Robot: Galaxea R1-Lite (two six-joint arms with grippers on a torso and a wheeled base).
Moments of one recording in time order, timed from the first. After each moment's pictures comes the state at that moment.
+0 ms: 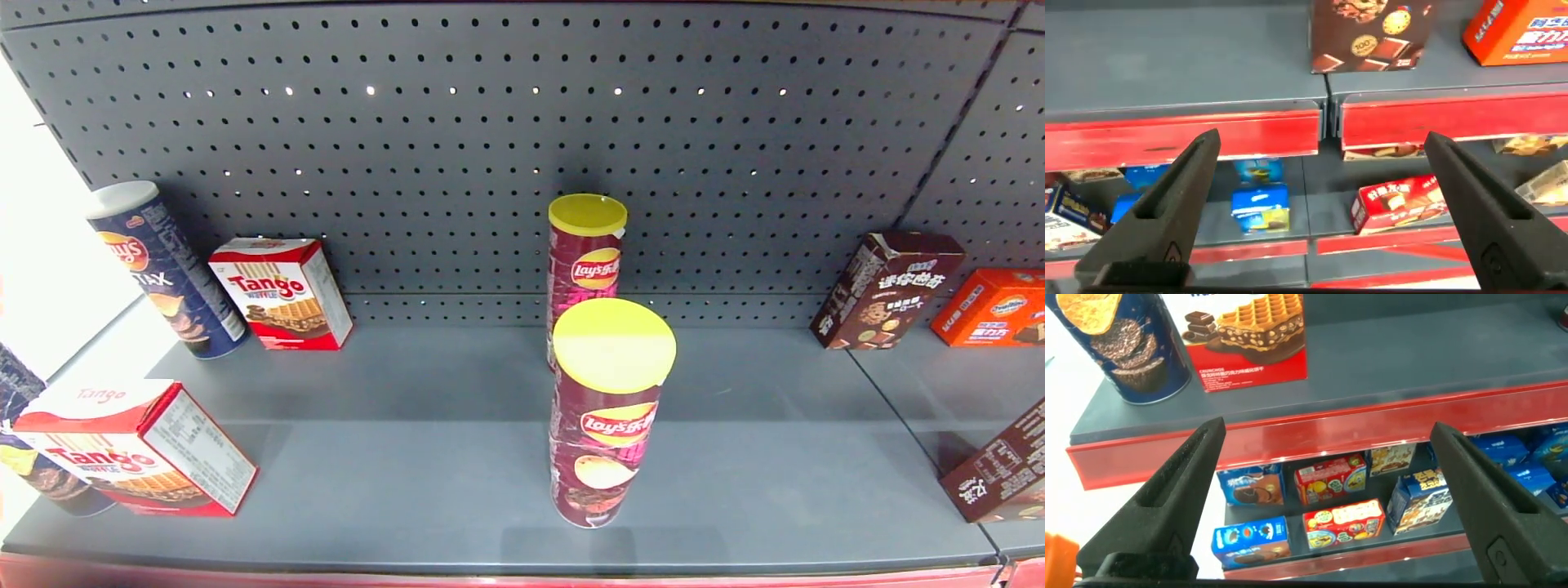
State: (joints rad) left arm 0.00 0.00 0.00 0.00 -0.14 0.06; right arm -0.10 0.11 0.00 0.00 0.02 0.00
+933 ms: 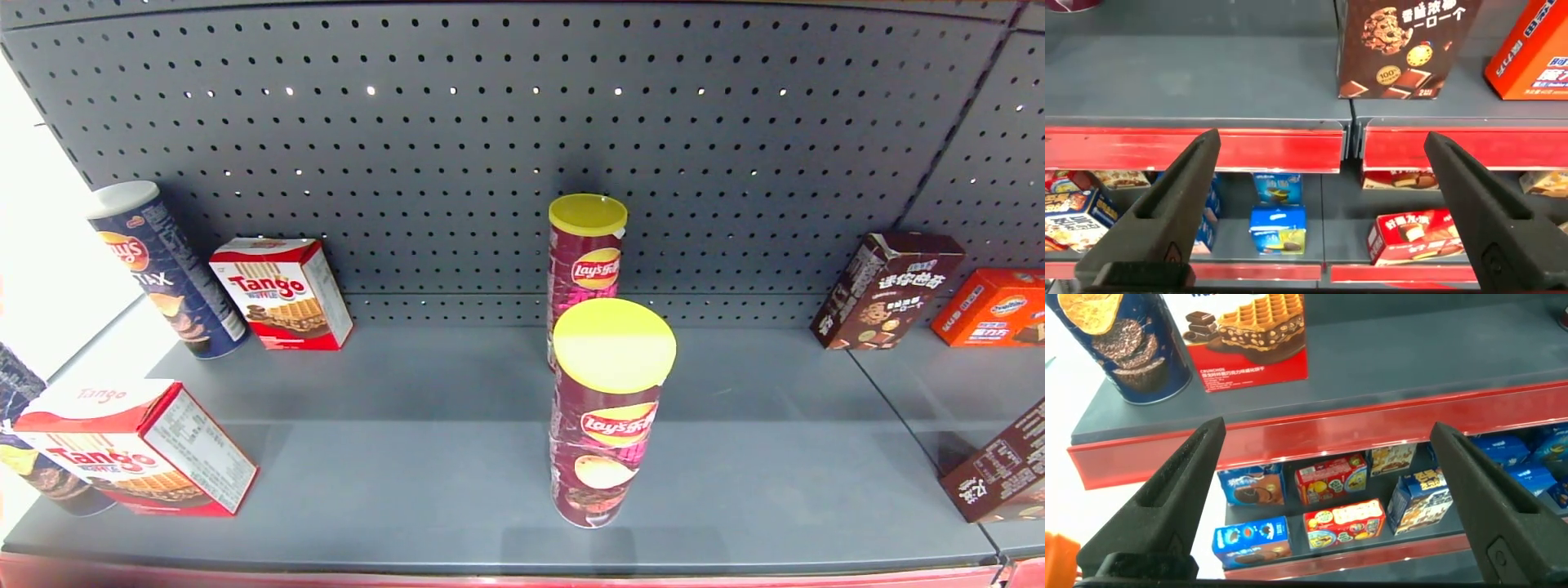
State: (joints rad) left arm 0.00 0.00 0.00 0.00 -0.13 0.06; right arm -0.01 0.00 0.00 0.00 0.01 0.00
